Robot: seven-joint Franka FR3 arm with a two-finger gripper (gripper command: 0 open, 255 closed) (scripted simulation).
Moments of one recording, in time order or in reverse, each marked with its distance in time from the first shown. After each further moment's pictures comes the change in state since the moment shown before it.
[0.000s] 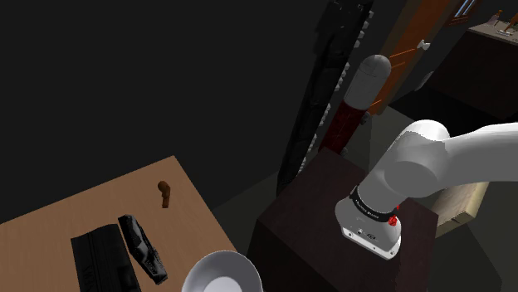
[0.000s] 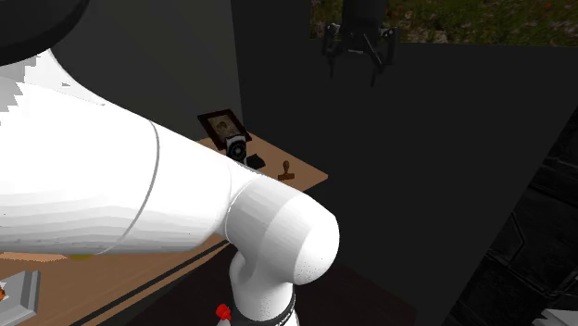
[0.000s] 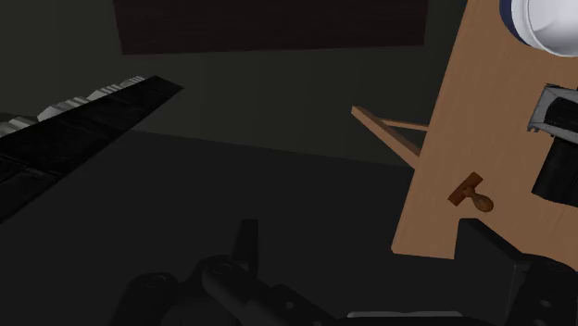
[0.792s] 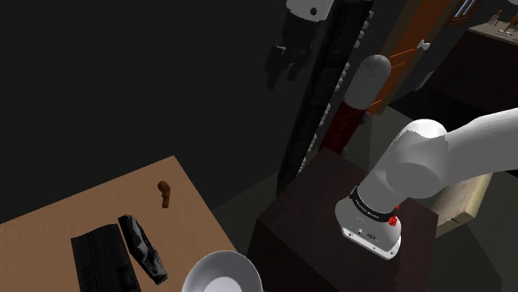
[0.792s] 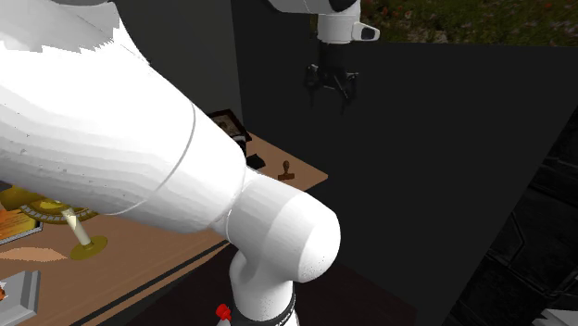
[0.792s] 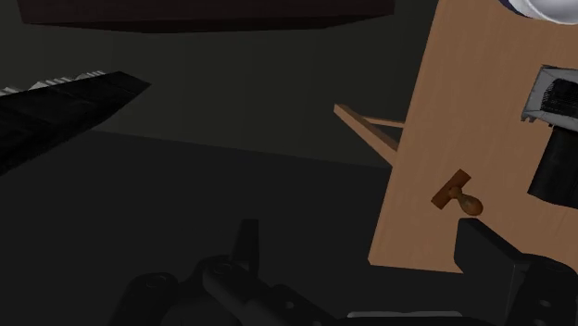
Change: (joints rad) arm 0.045 0.168 0.149 -0.117 0.092 0.277 0.129
